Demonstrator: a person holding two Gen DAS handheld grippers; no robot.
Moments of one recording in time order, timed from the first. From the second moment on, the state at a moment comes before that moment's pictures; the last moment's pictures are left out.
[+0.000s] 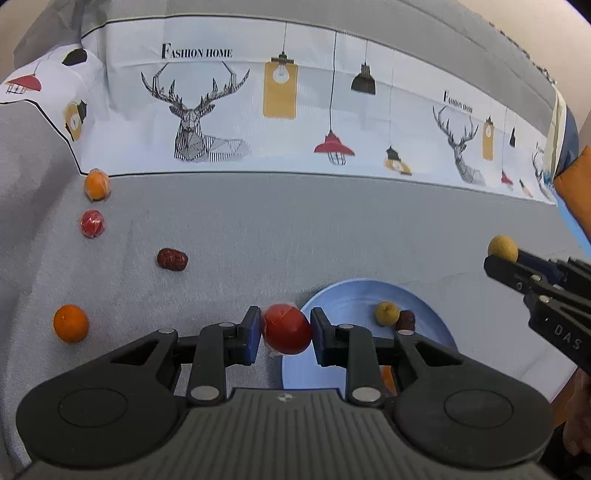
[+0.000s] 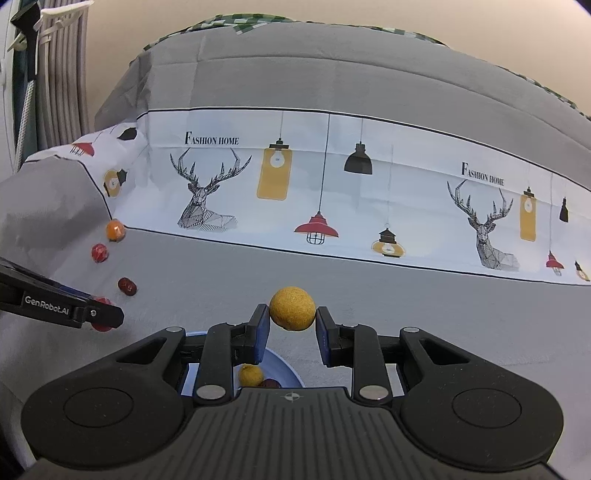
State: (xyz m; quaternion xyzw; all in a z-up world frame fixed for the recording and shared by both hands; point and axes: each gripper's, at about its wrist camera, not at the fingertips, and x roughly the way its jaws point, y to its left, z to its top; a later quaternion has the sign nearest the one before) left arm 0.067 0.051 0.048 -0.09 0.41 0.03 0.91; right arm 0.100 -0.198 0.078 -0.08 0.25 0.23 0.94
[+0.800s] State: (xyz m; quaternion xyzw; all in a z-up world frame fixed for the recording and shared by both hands) left arm 0.069 0.019 0.026 -0.03 0.44 -0.03 0.89; right arm 0.097 -0.166 0.068 -0.11 0.27 0.26 0.92
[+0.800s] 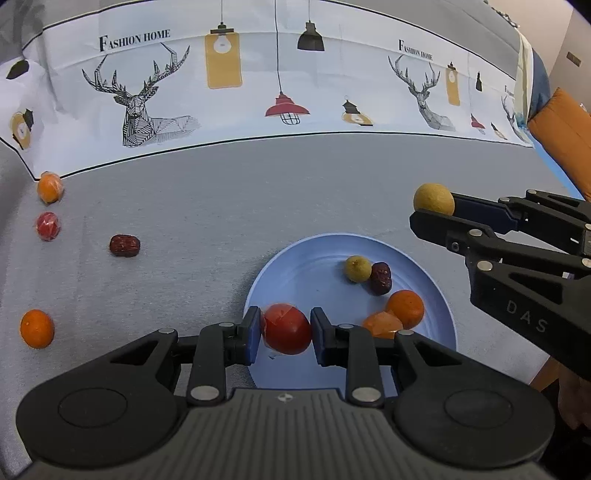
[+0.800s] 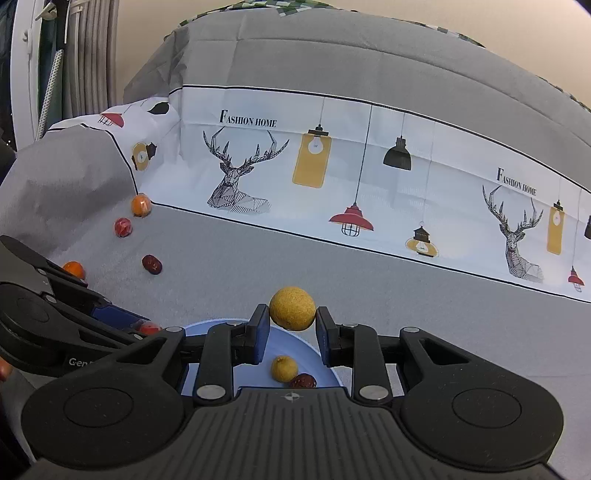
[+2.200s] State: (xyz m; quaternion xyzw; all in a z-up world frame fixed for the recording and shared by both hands) left arm 0.069 0.009 0.024 -0.02 0.45 -0.06 0.89; right arm 0.102 -0.167 0.062 -0.13 0.28 0.26 0.92
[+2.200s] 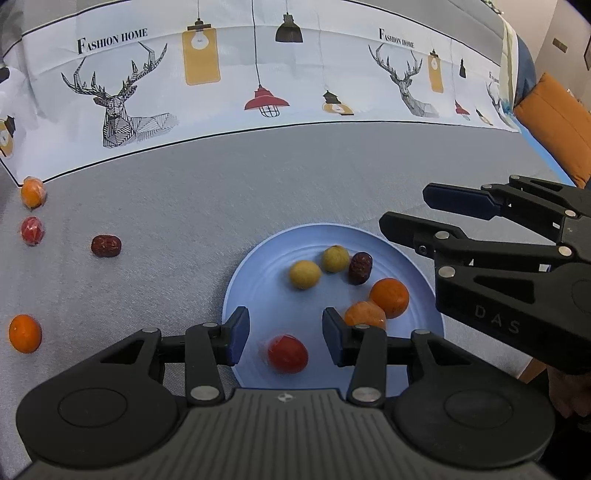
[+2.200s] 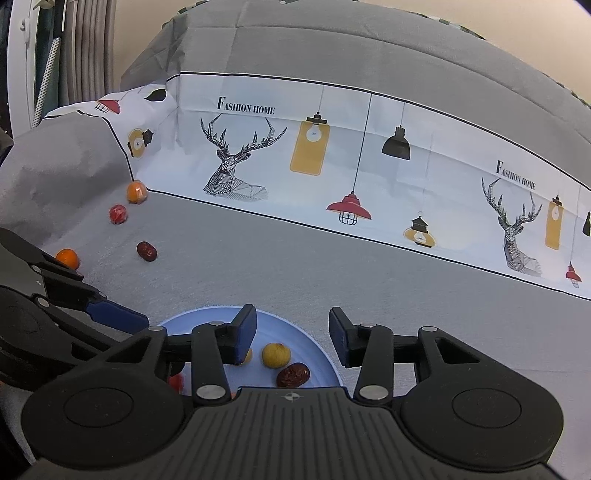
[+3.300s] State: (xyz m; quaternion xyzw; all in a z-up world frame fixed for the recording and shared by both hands) left arm 0.093 0.196 0.021 -0.15 0.48 0.29 0.81; right arm 0.103 -0.157 0.067 -0.13 0.28 0.26 0.92
